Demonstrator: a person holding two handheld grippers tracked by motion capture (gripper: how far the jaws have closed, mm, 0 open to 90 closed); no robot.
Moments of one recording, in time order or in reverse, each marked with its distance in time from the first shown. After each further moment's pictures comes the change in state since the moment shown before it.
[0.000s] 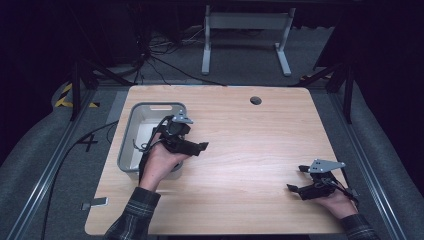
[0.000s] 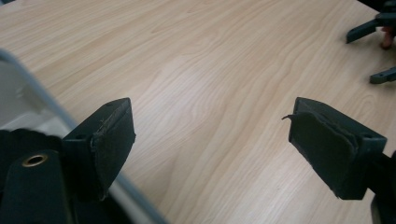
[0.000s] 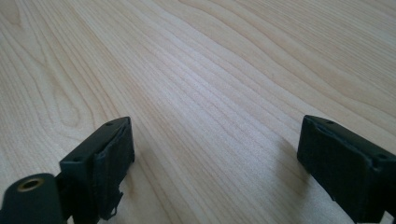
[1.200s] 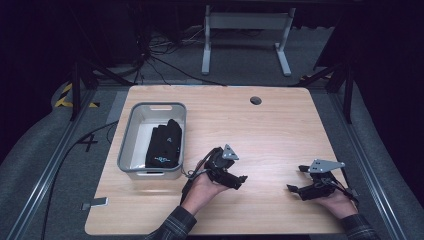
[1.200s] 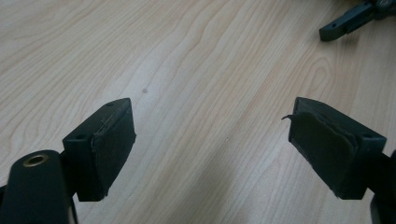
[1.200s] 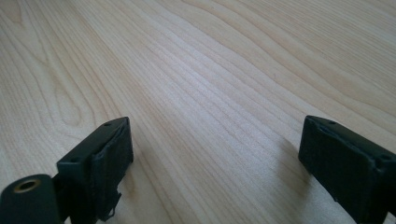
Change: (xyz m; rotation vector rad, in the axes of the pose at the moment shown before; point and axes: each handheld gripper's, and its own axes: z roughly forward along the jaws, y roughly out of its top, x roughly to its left) left arm -0.091 -0.033 0.101 0.053 -0.114 0.136; right arm 0.000 0.000 0.000 0.003 0.004 -0.004
